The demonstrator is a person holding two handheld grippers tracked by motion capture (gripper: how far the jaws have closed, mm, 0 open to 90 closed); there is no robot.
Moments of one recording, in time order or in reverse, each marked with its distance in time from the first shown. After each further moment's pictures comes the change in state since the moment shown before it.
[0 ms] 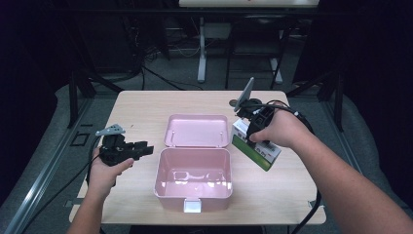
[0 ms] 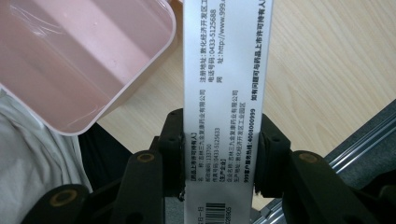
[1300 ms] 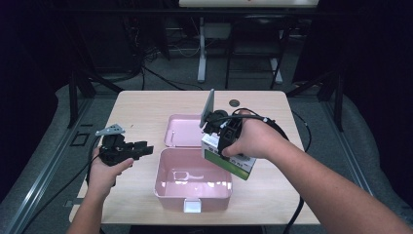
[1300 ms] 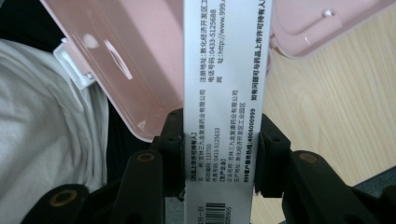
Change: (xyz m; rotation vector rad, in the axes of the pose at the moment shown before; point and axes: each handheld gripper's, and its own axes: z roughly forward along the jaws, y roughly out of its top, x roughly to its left) left arm 0.001 0.000 0.000 -0.005 -0.001 -0.002; right arm 0.081 0.026 -0.010 0.003 0.019 -0.262
